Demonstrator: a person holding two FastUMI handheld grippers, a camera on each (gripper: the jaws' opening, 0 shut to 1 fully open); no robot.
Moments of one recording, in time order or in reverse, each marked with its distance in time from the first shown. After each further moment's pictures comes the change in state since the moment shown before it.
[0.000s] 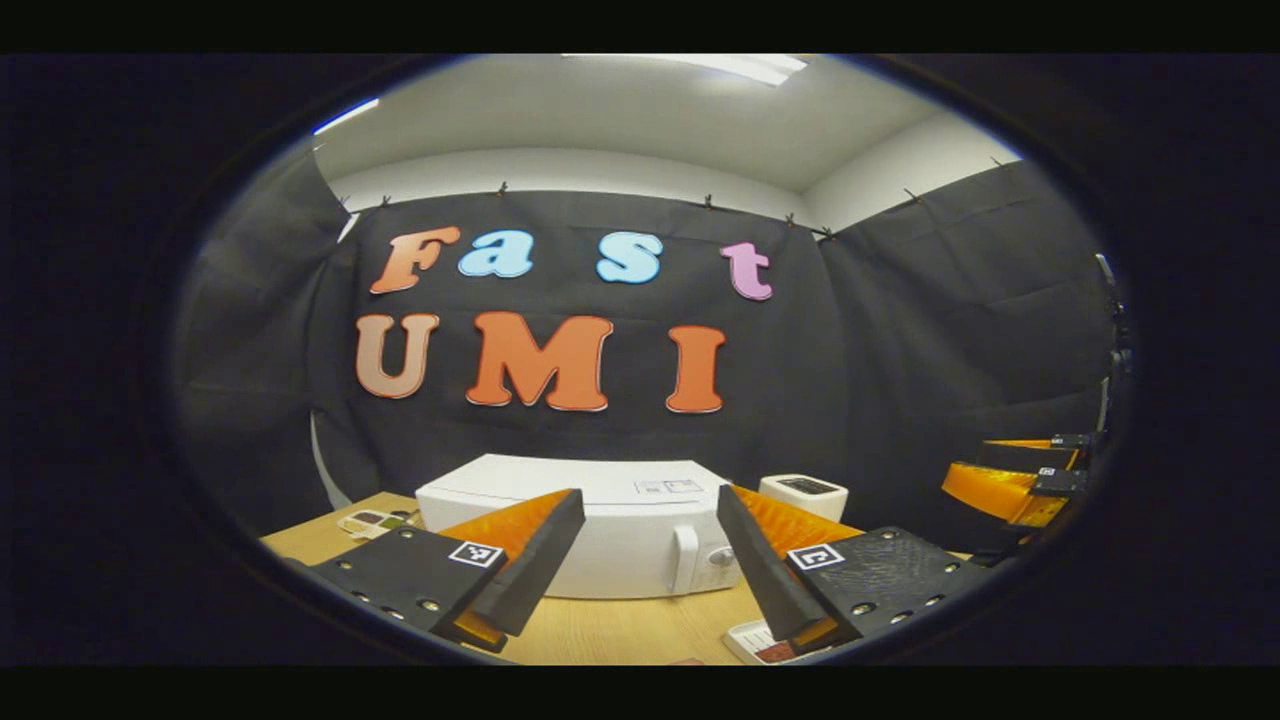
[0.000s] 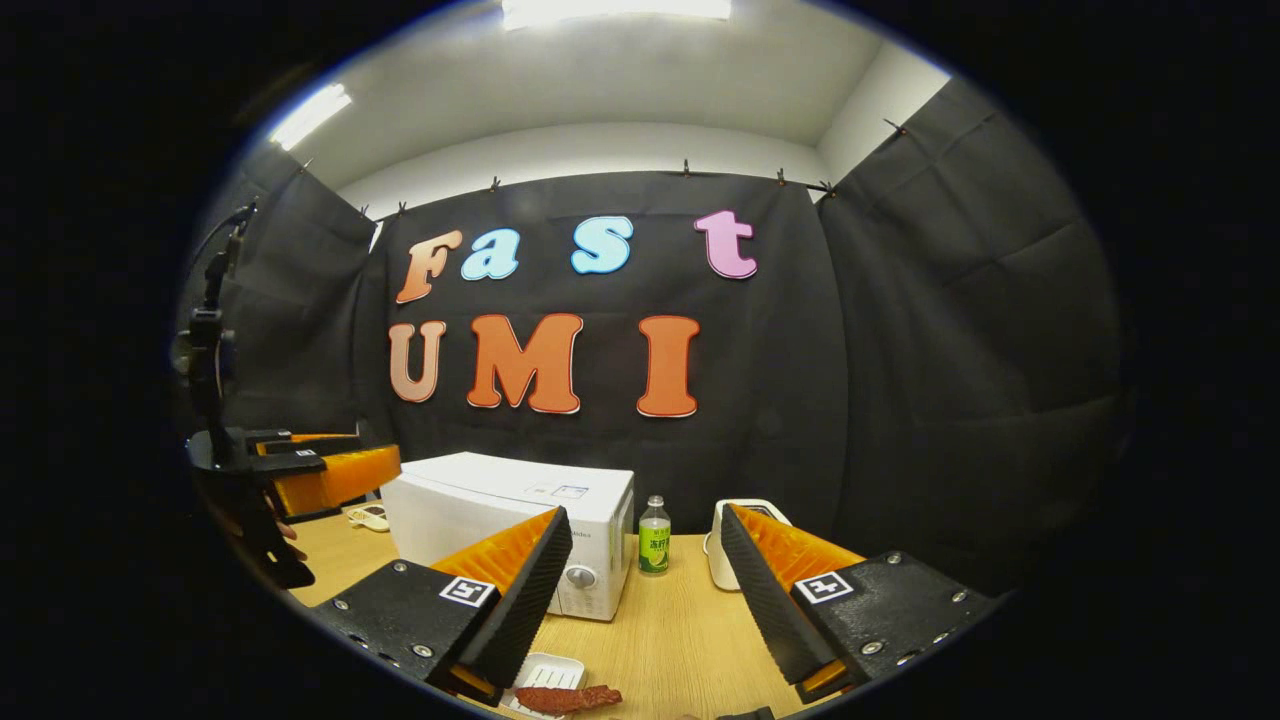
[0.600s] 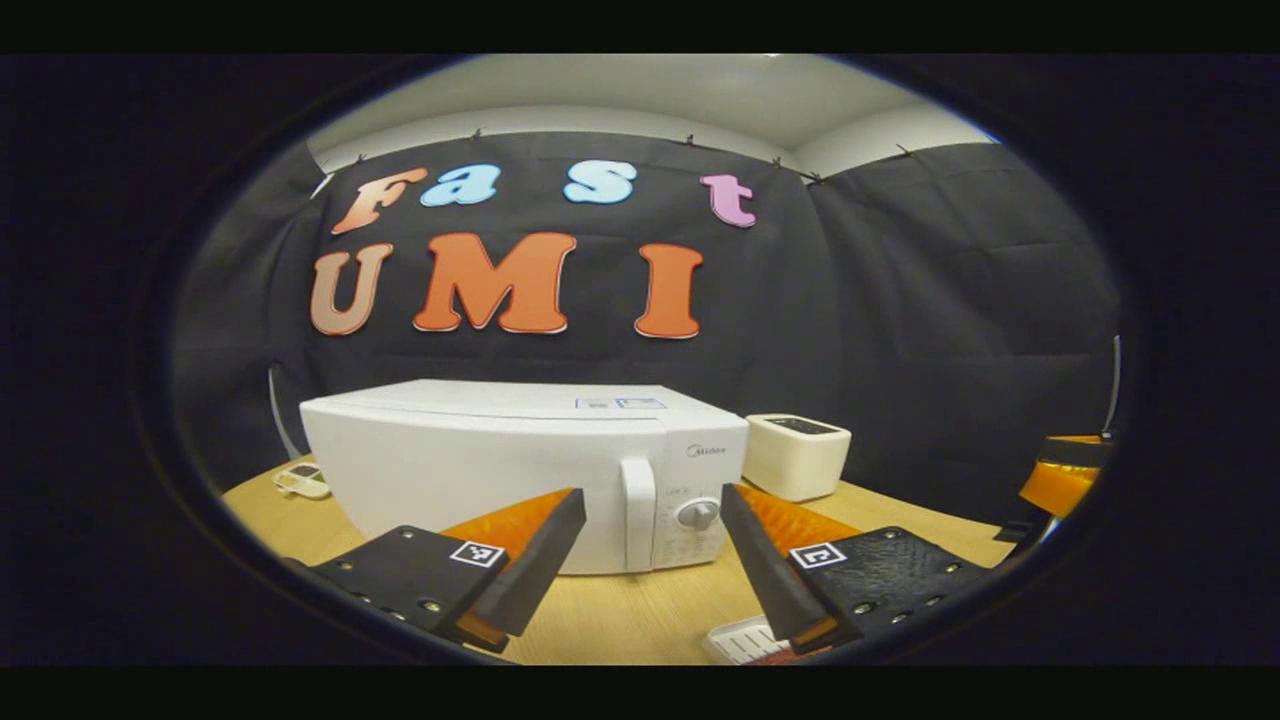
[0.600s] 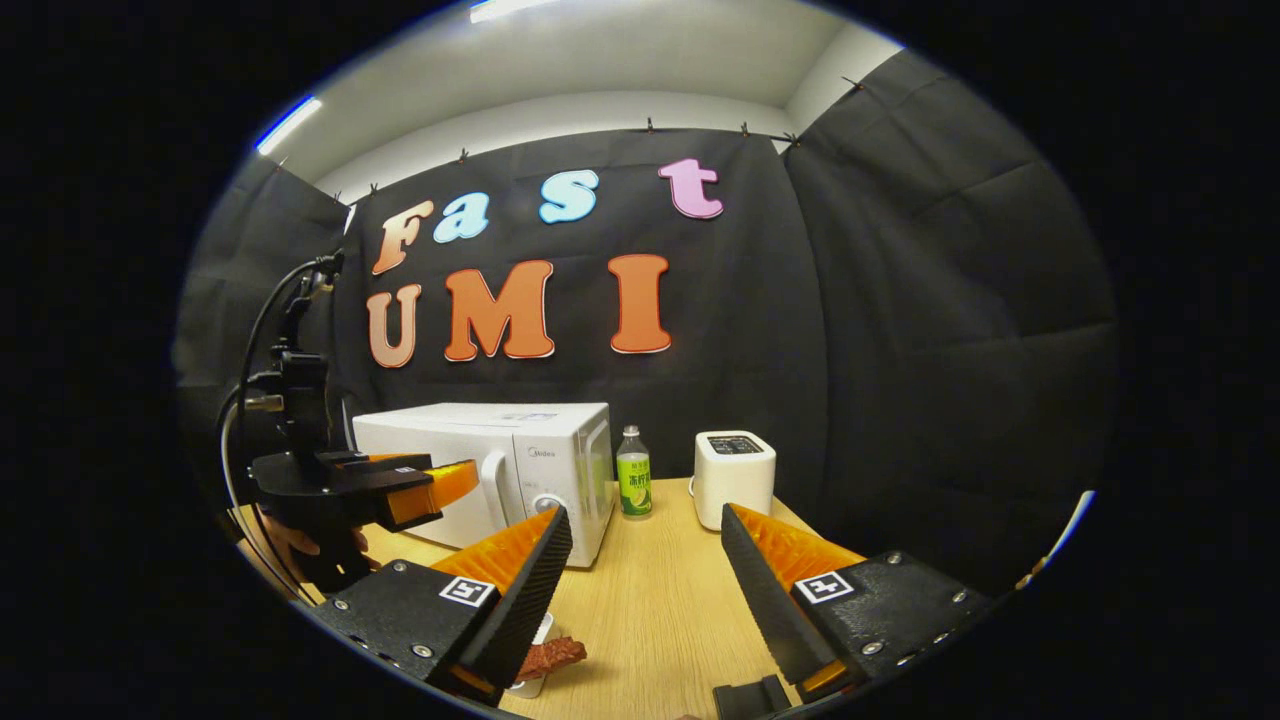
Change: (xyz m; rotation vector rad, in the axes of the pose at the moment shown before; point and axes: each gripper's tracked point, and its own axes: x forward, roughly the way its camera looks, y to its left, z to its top) left arm 0.076 -0.037 -0.146 -0.016 0.188 -0.037; right arm -0.009 -0.033 -0.099 0.051 0.132 -0.046
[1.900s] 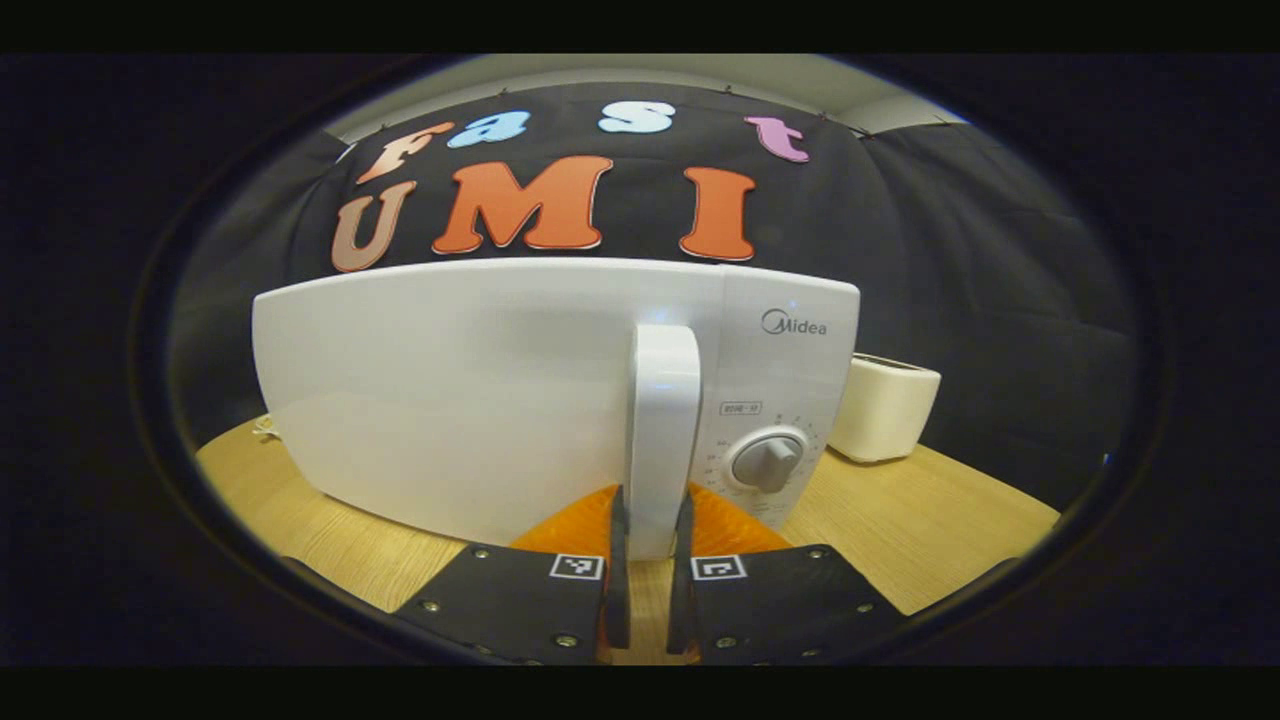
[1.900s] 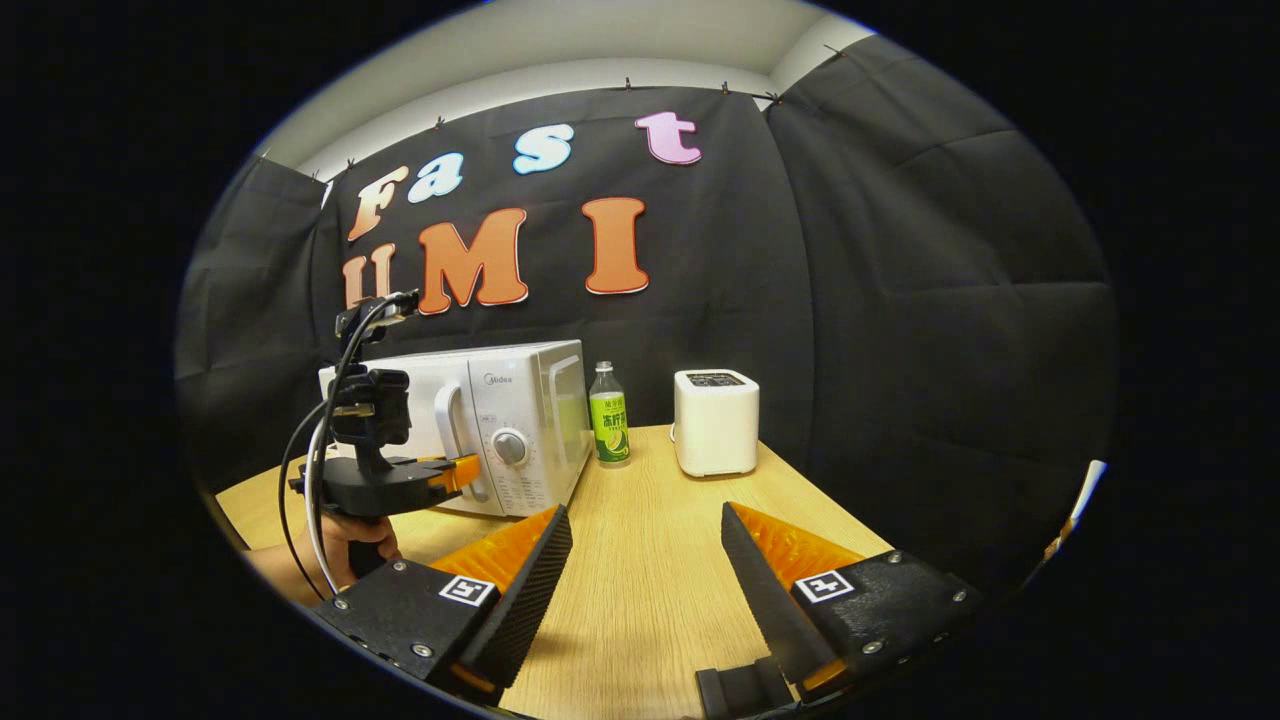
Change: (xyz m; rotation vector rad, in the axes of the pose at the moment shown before) left arm 0.073 0.013 -0.099 -0.041 0.144 0.142; right arm 0.017 -0.017 -0.066 0.004 0.113 -0.037
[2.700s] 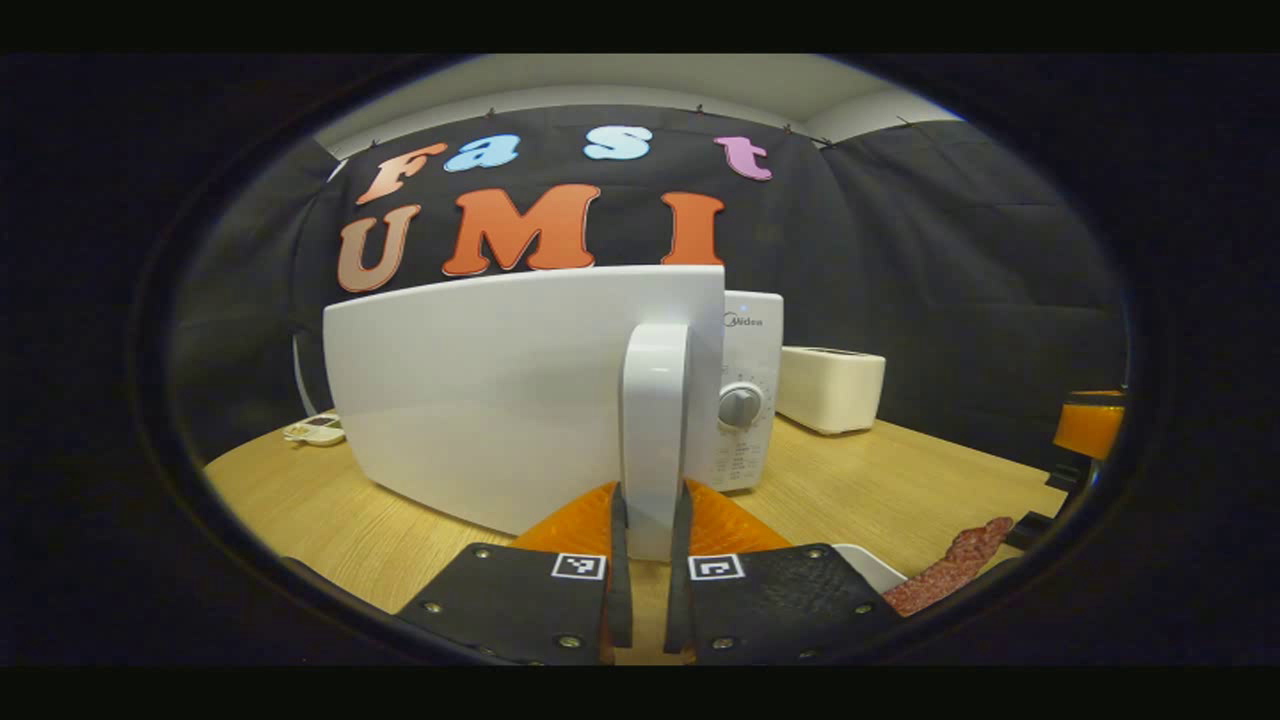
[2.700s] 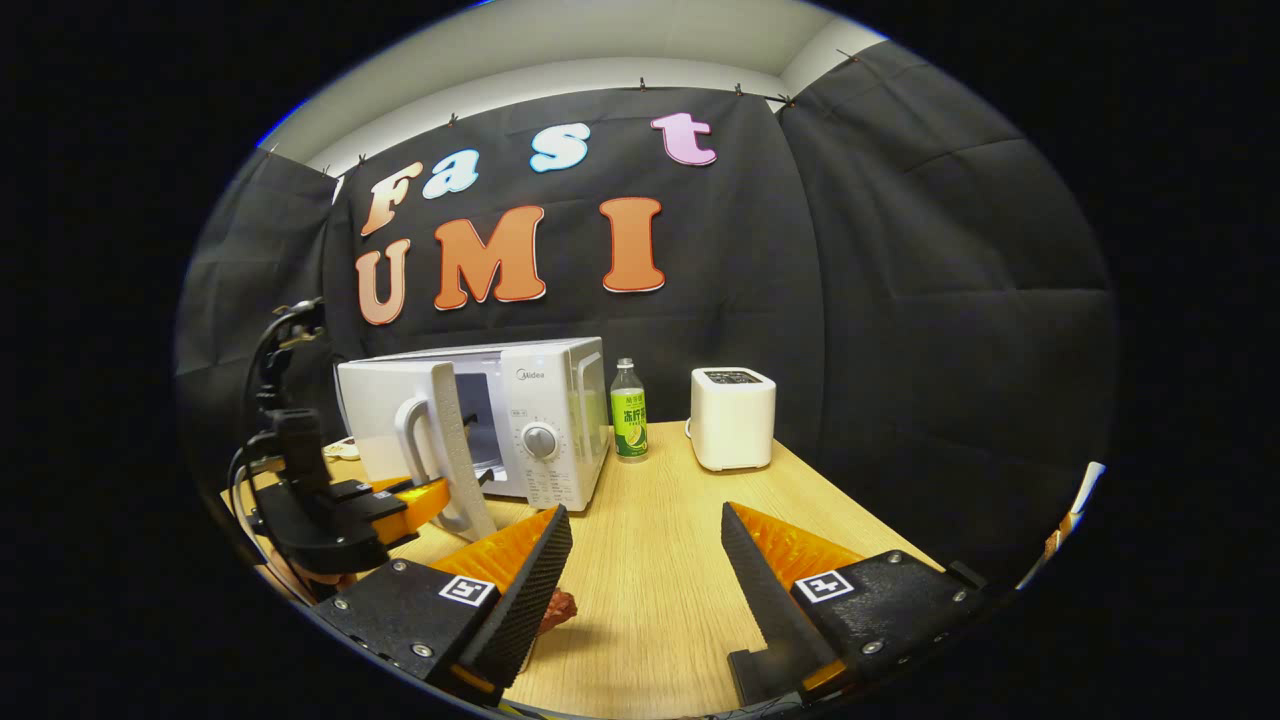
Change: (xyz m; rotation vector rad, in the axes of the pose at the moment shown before) left arm -0.123 0.028 -0.020 0.057 -0.062 -0.058; right arm -0.018 0.029 -0.003 -0.010 0.003 0.022
